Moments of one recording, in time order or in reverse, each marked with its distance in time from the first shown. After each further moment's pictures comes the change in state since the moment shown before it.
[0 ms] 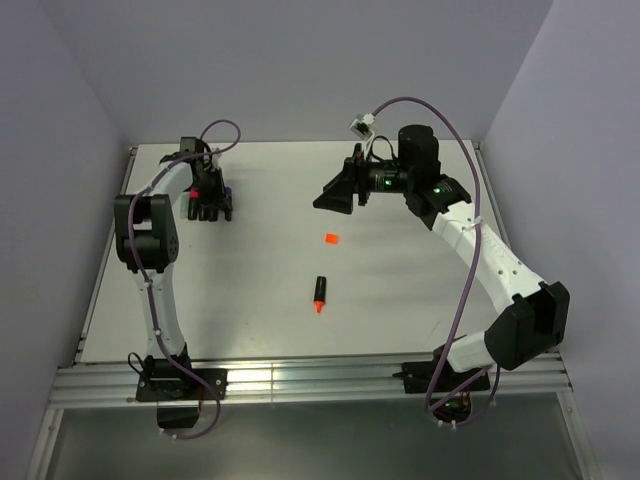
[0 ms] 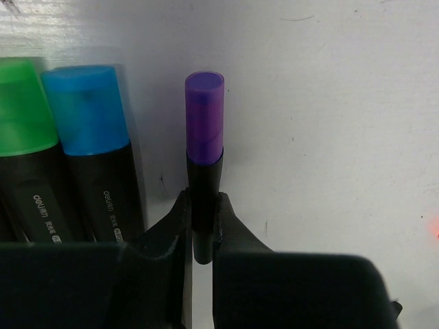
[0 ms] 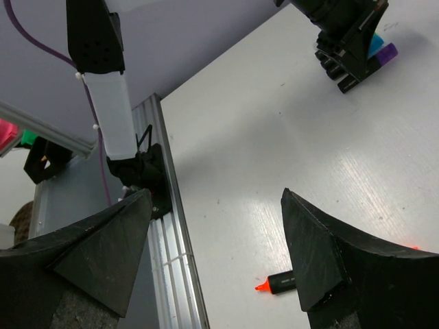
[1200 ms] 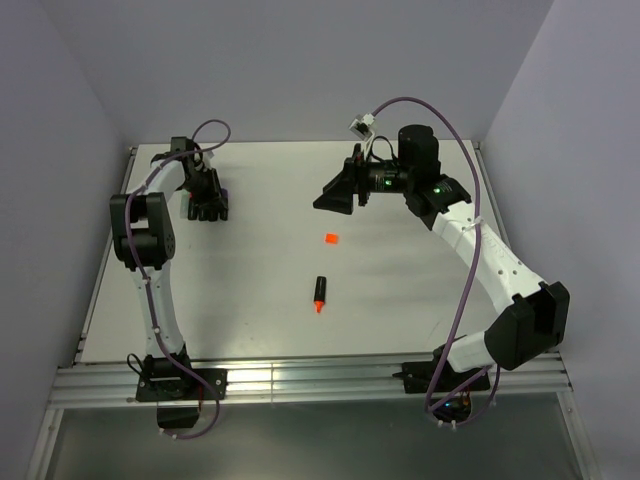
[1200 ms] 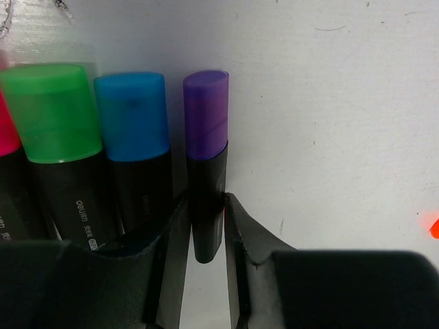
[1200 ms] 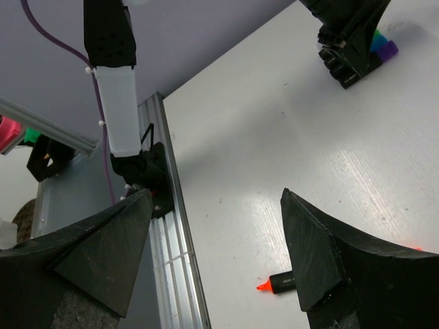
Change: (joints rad) left arm 0.051 0.049 0.061 -0.055 0.060 0.008; right arm 0.000 0.000 0.000 0.000 -0.010 0.001
